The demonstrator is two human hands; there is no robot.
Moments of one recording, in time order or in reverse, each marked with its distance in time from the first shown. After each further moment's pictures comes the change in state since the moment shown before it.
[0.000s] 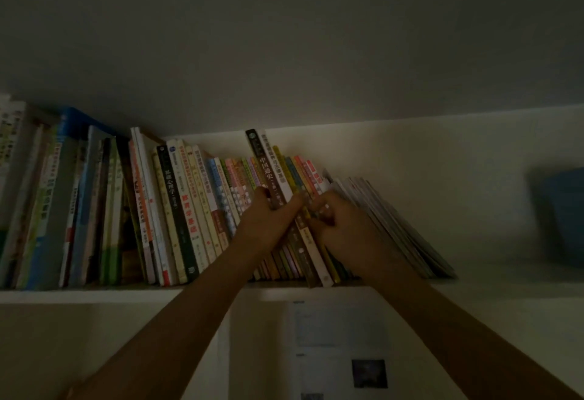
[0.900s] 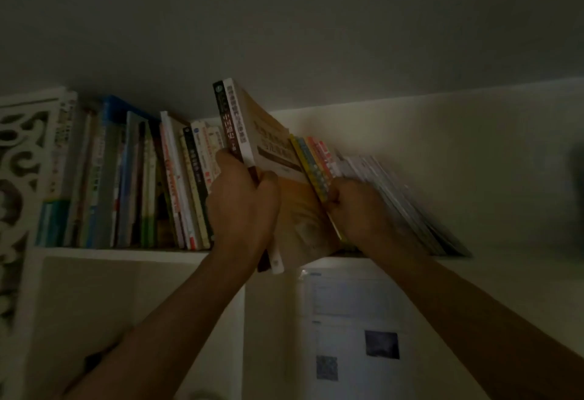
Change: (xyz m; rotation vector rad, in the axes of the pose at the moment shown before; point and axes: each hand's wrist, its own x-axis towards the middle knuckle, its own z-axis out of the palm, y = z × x) left_hand -0.070 0.036 -0.020 0.214 0.501 0.224; right_hand 0.007 0.013 -0.001 -0.402 0.071 -0.077
